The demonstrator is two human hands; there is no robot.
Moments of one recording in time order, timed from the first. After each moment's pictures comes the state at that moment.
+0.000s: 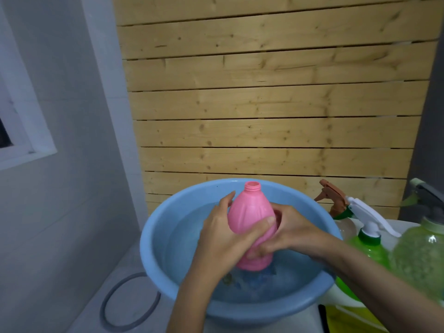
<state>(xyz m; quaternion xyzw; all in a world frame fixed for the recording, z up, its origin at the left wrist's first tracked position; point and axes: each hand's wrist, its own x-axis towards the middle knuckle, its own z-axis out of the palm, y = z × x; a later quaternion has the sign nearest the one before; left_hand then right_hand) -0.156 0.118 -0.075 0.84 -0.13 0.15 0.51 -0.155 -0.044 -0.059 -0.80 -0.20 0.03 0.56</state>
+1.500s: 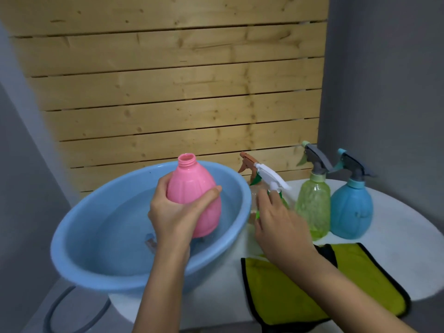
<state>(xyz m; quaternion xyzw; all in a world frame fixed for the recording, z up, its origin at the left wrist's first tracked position) -0.190 0.041 -0.071 0.72 -0.01 0.22 0.66 -0.244 -0.109 -0.098 -0.96 0.09 -0.25 0.07</state>
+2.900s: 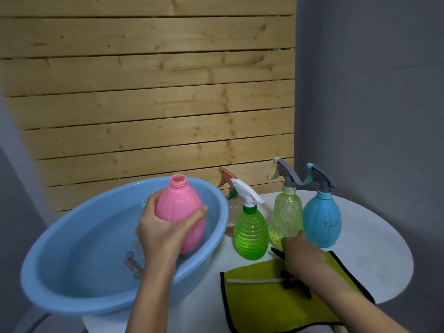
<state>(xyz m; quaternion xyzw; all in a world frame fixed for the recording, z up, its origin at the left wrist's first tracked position) -0.195 0.025 -0.073 0.73 -0.04 0.22 0.64 -0.259 -0.189 -0.124 -0.95 0.28 0.10 0.07</state>
